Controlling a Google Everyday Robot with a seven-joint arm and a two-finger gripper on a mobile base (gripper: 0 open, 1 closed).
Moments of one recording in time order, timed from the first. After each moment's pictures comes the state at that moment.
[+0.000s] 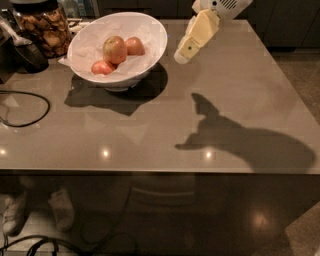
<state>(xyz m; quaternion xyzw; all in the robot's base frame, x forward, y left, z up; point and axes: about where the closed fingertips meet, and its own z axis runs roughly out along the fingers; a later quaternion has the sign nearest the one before) 0.616 -0.069 1.018 -0.58 0.74 0.12 0.31</state>
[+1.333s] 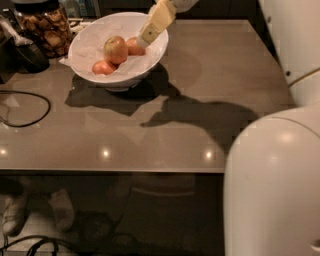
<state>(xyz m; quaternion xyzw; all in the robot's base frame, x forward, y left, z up) 0.683 0.016 1.022 -0.60 0.70 0.18 0.35</state>
